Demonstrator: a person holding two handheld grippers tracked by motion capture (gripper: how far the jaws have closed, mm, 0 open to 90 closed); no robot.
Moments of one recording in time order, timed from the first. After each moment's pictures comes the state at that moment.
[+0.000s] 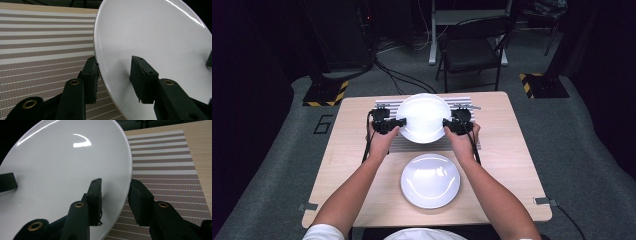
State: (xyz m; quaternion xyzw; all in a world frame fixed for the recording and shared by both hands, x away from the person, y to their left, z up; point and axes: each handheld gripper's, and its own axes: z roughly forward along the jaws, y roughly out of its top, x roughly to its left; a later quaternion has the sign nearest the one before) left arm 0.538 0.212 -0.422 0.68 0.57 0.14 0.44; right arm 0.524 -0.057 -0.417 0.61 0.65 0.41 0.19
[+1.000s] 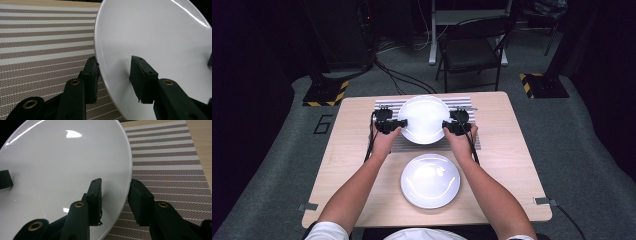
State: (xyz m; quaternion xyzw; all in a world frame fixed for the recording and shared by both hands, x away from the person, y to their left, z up) left arm 0.555 0.209 -0.442 0.69 0.57 0.15 0.42; right arm 0.541 -0.055 -0.440 0.62 0.65 0.39 0.18
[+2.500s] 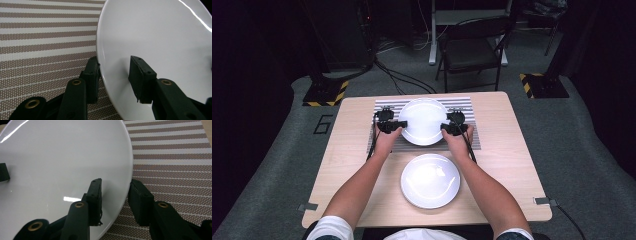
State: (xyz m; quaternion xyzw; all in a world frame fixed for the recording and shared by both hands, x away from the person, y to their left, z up) left arm 0.579 0.211 -0.470 0.69 0.58 0.14 0.40; right arm 0.561 -0.048 -0.468 0.62 0.67 0.37 0.18
